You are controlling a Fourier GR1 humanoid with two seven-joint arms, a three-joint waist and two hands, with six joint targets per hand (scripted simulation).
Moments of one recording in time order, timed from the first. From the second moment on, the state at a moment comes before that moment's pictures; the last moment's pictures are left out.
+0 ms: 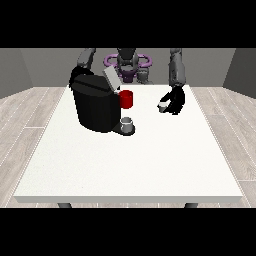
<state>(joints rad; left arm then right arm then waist) -0.57 0.35 0.01 -0.60 -0.62 0.17 -0.22 -0.20 -0.02 -0.04 -1.39 -0.01 -0.15 -0.06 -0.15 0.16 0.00</state>
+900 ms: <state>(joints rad) -0.76 0.35 0.00 -0.68 -0.62 -0.04 -0.25 -0.21 -0.03 -0.07 -1.26 -0.03 -0.14 -0.08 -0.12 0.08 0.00</state>
